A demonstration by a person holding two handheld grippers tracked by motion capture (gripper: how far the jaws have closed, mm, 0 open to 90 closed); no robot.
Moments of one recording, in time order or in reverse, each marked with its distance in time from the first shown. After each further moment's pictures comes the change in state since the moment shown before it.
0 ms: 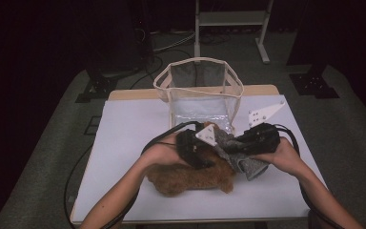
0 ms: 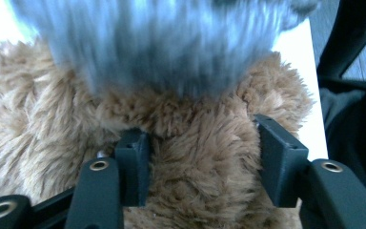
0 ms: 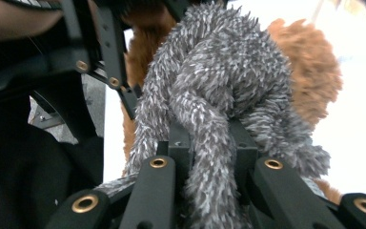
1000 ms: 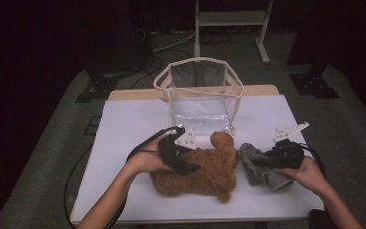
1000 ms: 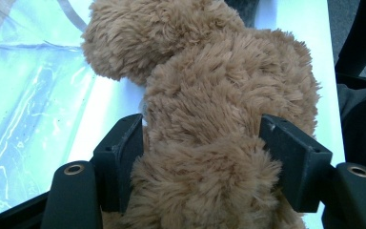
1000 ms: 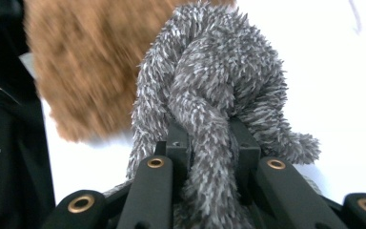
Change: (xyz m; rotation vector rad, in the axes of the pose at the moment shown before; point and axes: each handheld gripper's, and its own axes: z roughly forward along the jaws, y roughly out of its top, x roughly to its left) left arm -0.008 -0.048 -0.020 -0.073 0.086 -0.052; right arm -0.023 -0.103 -0.029 0.098 -0.168 0.214
